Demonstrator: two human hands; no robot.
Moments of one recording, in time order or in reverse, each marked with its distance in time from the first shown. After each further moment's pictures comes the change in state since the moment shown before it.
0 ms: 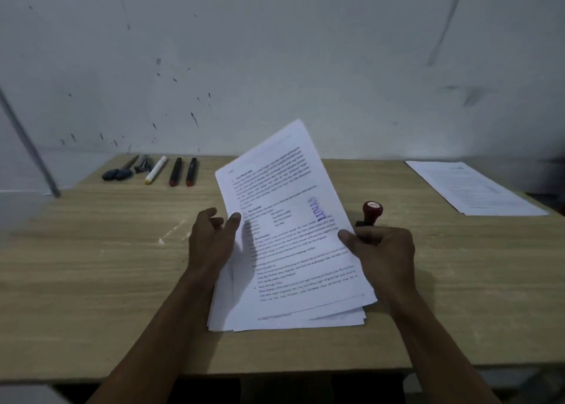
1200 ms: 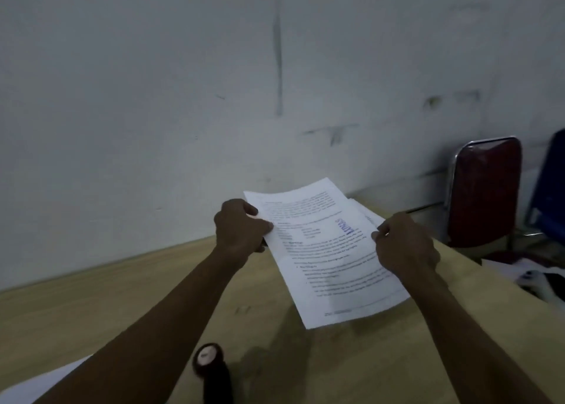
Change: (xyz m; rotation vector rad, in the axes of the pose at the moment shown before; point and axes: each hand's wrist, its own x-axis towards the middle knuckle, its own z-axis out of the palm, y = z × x) left_hand 0.044 0.201 0.338 0.042 -0.407 0.192; right_hand 0.253 0.060 -0.218 -0.718 0.370 0.259
